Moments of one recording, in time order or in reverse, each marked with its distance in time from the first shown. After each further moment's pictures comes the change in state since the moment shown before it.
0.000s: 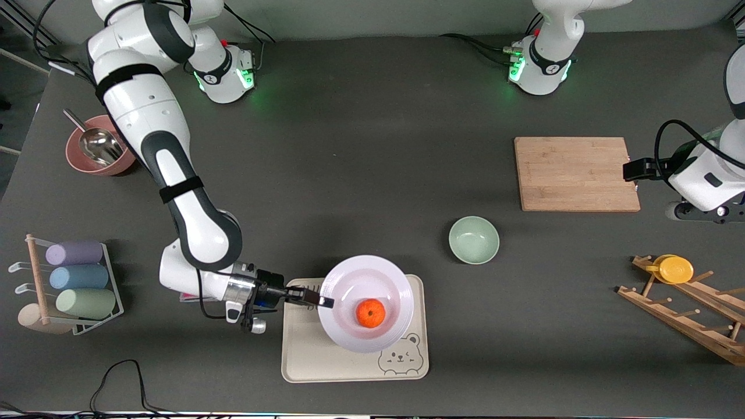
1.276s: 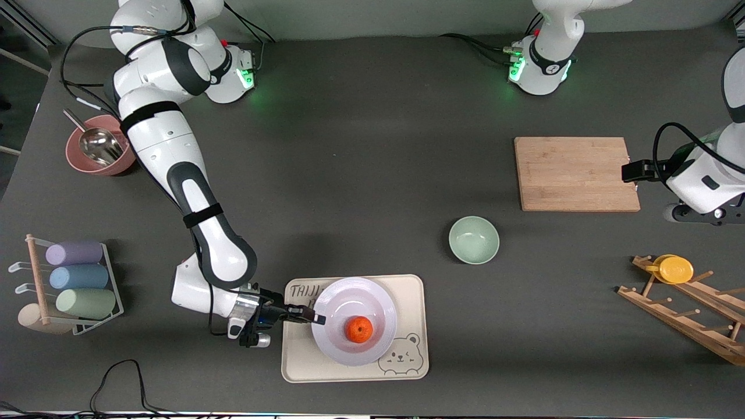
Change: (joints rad) left arm 0.000 0.008 0.000 0.000 0.000 0.000 0.000; right arm 0.007 0.179 -0.017 0.163 -0.201 0.048 -0.007
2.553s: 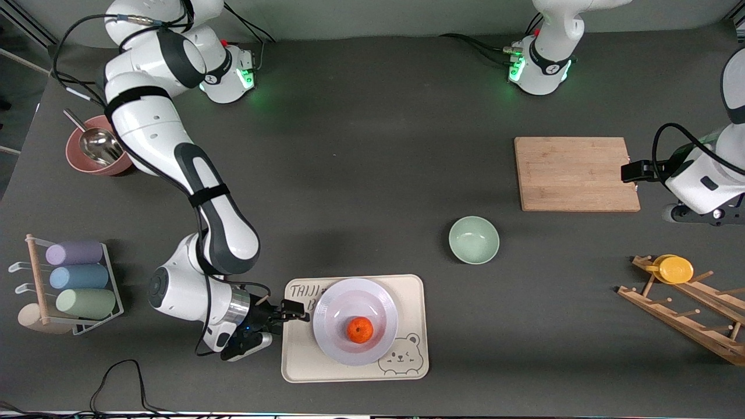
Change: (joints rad) left arm 0.000 0.001 0.000 -0.006 0.000 0.008 0.000; right arm 0.001 -0.103 -0.020 0.058 -0.610 -0.132 0.154
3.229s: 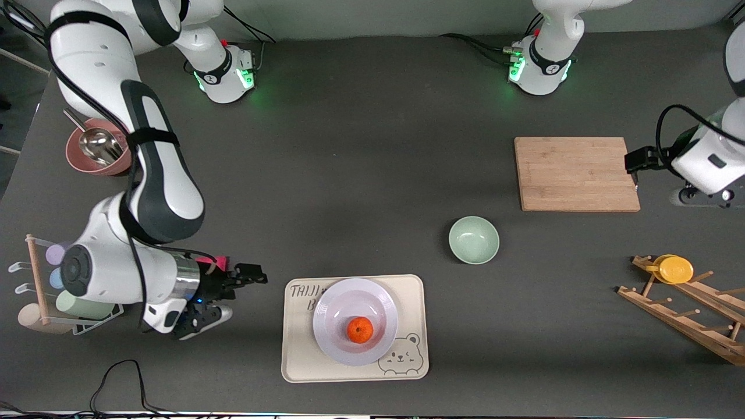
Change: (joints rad) left arm 0.001 -0.158 0.007 -0.157 -0.009 0.093 -0.001; right arm 0.000 -0.331 -0.127 -0.143 -0.063 -0.417 0.041
